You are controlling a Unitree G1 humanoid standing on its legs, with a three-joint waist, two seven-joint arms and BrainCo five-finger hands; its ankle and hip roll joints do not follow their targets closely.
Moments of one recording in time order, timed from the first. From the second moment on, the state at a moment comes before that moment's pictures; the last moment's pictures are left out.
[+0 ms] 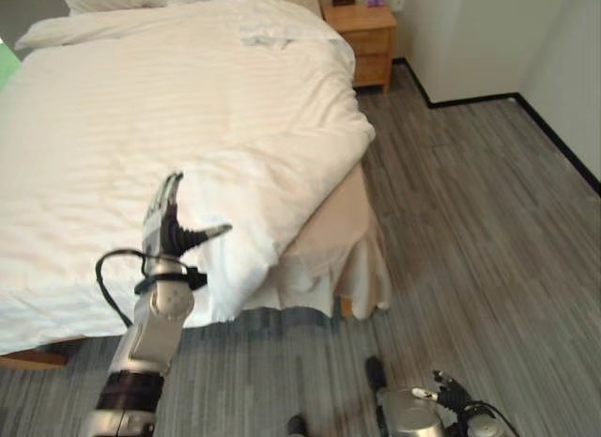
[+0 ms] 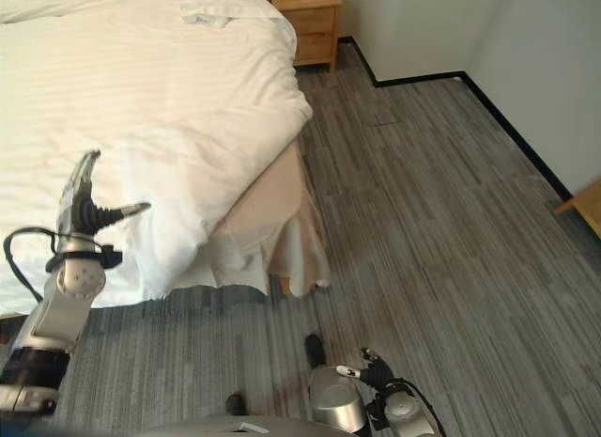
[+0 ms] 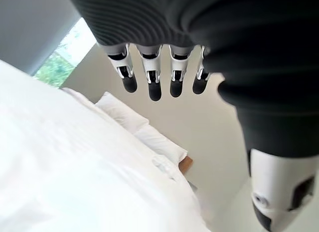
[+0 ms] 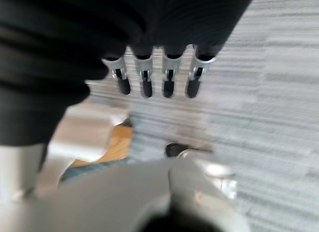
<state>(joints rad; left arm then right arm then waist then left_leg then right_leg) -0.12 0.57 0.06 0.15 0.26 -0.06 0.37 0.03 -0.27 0.21 0.96 -0.04 -0.04 -0.04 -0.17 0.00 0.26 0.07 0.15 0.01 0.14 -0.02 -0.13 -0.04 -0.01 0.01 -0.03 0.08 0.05</state>
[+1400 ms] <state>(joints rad) 0.07 0.43 0.13 0.34 0.17 -0.06 0.43 0.08 -0.34 0.17 0.56 -0.04 -0.08 -0.15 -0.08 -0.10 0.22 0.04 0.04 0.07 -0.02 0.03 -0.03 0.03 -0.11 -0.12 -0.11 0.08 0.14</state>
